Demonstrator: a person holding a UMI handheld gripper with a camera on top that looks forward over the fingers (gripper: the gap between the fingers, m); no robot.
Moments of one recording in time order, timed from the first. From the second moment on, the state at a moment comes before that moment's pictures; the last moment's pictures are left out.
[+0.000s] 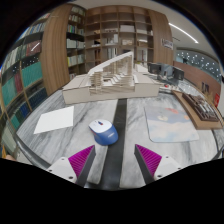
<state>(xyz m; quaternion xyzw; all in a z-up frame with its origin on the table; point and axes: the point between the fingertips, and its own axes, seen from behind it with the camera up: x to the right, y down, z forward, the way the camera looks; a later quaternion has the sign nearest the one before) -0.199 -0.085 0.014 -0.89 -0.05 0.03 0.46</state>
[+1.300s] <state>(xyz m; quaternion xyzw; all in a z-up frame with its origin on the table) 0.046 0.095 0.007 -0.88 0.03 -0.03 0.48</state>
